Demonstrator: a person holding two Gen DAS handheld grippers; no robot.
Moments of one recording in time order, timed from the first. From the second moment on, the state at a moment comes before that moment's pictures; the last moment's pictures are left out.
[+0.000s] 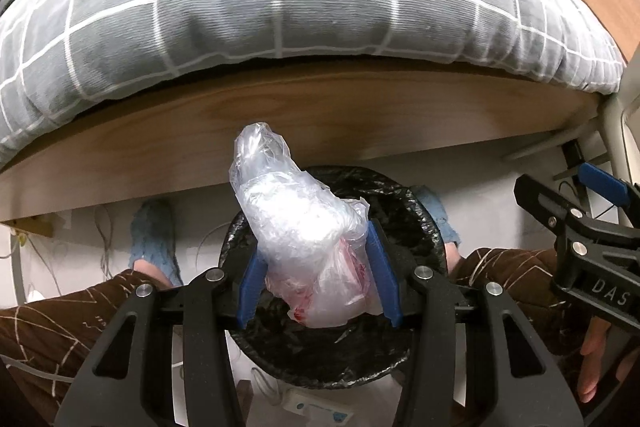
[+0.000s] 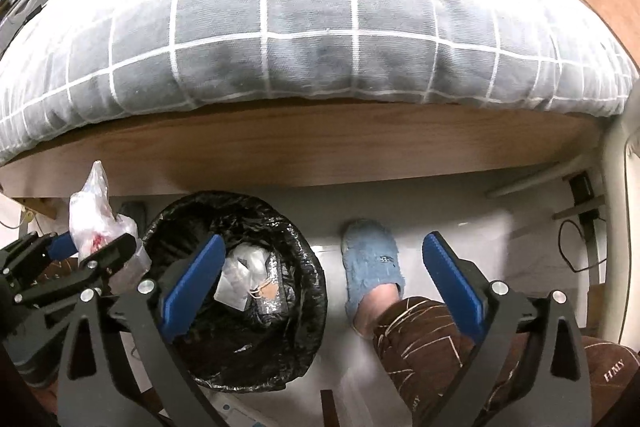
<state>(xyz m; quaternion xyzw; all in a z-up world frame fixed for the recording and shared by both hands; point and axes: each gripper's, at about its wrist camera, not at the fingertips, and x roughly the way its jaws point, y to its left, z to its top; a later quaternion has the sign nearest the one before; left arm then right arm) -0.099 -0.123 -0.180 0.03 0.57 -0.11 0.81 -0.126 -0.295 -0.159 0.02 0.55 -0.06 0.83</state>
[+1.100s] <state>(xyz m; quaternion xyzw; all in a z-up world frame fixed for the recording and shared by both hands) -0.097 -0.080 -0.117 0.02 0.48 -0.06 0.88 -0.120 -0.275 -0.094 0.02 0.47 -0.05 0.88</state>
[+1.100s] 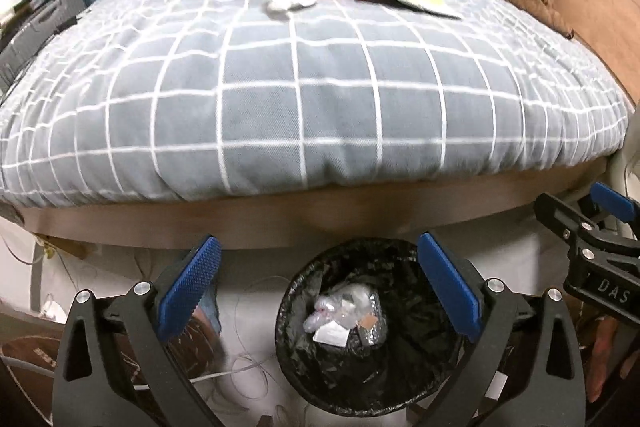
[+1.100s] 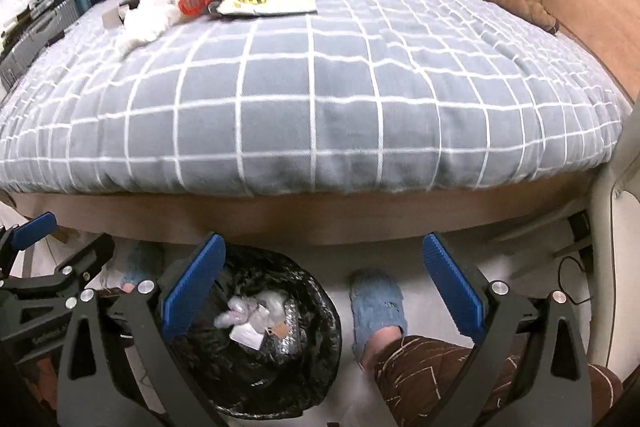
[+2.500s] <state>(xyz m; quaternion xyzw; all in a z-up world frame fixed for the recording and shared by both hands) 0.012 -0.042 -0.044 -0.03 0.39 -0.01 0.92 -0.018 -0.259 -0.039 0.00 0.38 -0.02 0.92</state>
